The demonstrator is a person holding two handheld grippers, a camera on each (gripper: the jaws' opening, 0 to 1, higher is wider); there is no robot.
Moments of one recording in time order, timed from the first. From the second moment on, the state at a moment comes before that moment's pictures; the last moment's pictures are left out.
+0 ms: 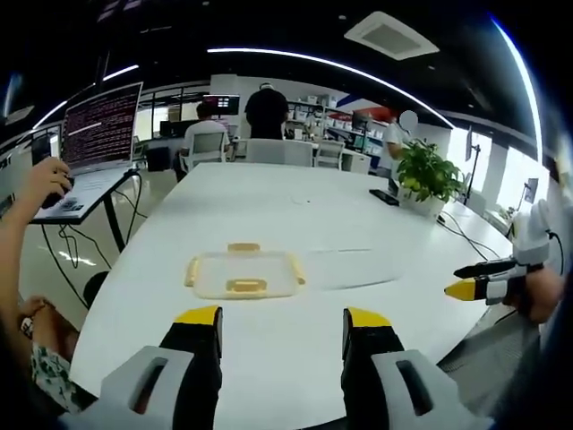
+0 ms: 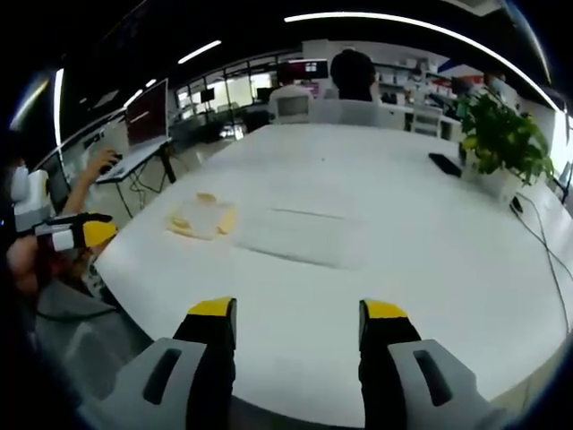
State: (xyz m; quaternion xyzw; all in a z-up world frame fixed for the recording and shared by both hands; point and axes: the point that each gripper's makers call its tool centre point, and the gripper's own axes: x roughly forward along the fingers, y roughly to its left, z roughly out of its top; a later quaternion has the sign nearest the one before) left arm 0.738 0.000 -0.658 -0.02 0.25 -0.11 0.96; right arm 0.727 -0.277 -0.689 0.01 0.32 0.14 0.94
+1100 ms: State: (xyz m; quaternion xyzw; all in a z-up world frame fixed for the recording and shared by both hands) left arm 0.788 0.032 -0.677 0.03 0.27 -0.16 0.95; right arm 0.784 -0.202 -0.678 -0.07 0.33 0.28 0.90
